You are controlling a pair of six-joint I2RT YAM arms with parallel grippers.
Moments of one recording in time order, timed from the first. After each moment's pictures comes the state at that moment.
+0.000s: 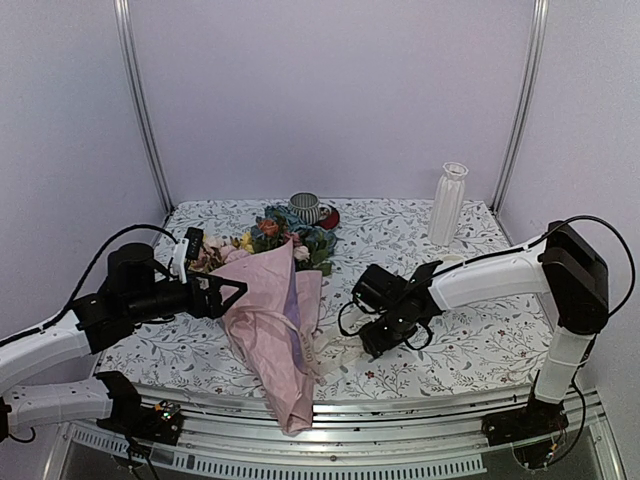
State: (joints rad) left arm -0.63 0.78 0.48 -0.04 0.21 -0.43; right arm 0.99 1.84 1.10 -0.55 0.10 0.41
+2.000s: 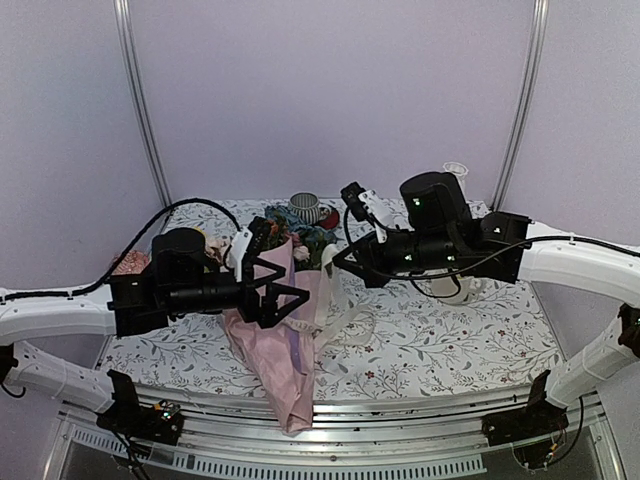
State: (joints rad) left arm -0.98 1.09 0.70 0.12 0.13 -0.29; right arm 1.03 1.42 1.24 -0.33 -0.09 0.29
